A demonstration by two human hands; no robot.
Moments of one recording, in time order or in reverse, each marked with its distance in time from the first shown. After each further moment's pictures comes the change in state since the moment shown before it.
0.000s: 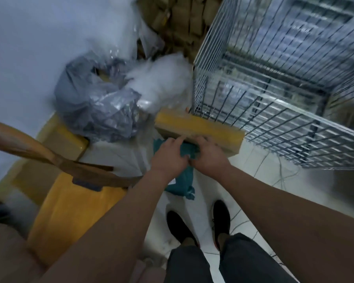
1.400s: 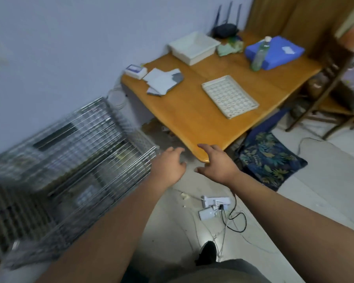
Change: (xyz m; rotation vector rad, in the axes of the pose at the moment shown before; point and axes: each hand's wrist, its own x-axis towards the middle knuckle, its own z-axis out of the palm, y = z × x) left_hand -0.198 0.528 0.142 0.580 -0.351 1.173; right_hand -0.494 0.225 -0.225 0.420 0.840 0.846
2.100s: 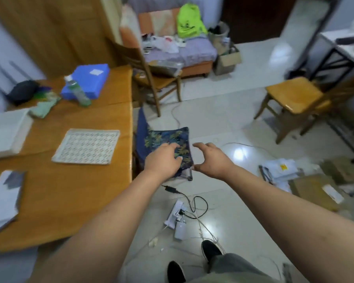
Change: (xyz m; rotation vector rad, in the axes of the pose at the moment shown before) left_hand 0.101 0.301 0.077 0.272 -0.350 0.944; right_hand -0.138 0.177 -0.093 0.306 0.550 0.804
